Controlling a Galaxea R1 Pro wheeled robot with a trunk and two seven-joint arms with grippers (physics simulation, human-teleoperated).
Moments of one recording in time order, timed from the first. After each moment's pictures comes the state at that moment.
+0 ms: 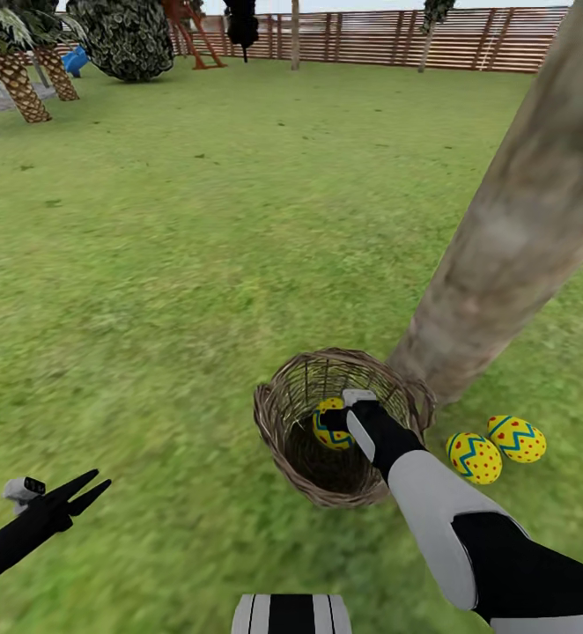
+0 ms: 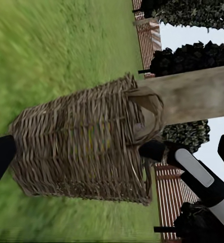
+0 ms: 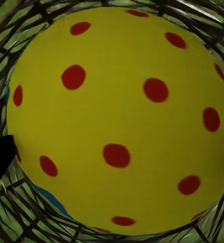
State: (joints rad) left arm -0.36 0.46 0.34 -0.68 0.64 0.61 -1.43; right arm -1.00 0.17 0.01 -0.39 -0.05 0.51 -0.11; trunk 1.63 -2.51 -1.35
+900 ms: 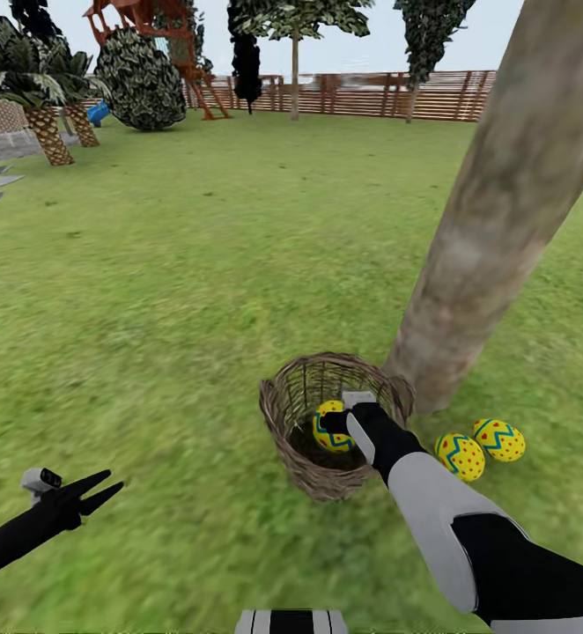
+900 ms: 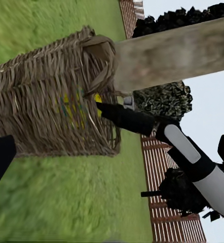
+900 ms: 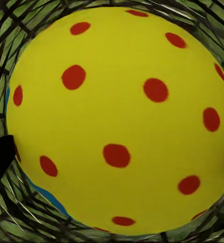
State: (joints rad) left arm -0.36 0.49 0.23 -0.75 0.64 0.72 -1.43; right arm -1.00 0.17 0.01 -0.38 -0.05 0.51 -0.11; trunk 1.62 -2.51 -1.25
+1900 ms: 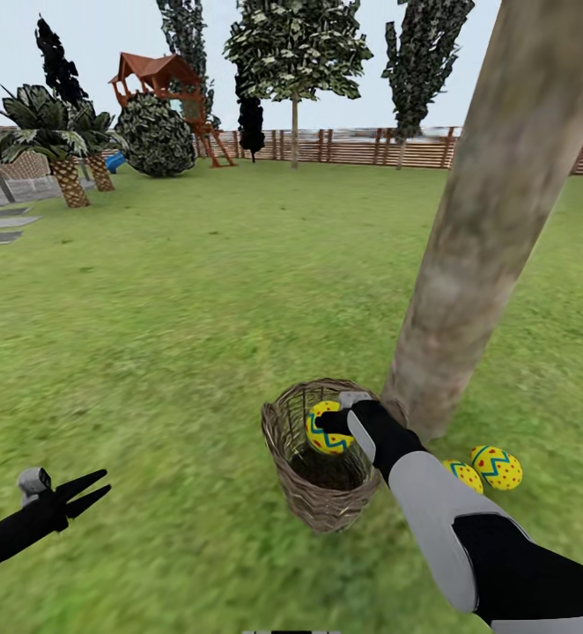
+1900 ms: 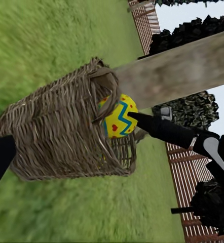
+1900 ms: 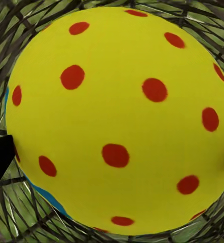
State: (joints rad) left arm -0.36 0.51 0.27 -0.74 0.64 0.71 -1.29; right arm -1.00 0.17 0.01 -0.40 -0.05 0.56 -0.03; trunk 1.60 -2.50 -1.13
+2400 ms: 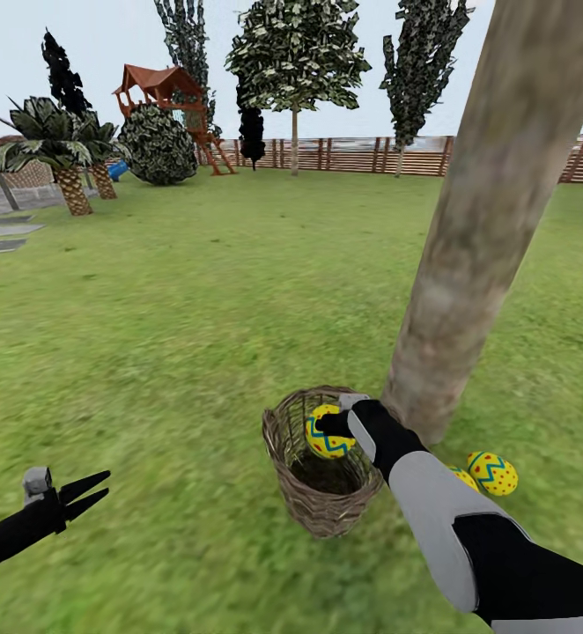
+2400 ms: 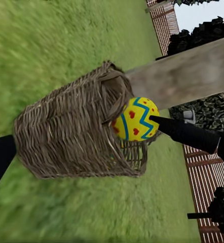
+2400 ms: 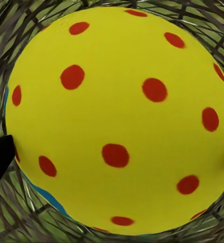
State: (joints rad) left arm -0.36 0.51 0.27 -0.75 0.64 0.71 -1.19; right arm -1.00 0.17 0.01 -0.40 -0.05 0.60 -0.03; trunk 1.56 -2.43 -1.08
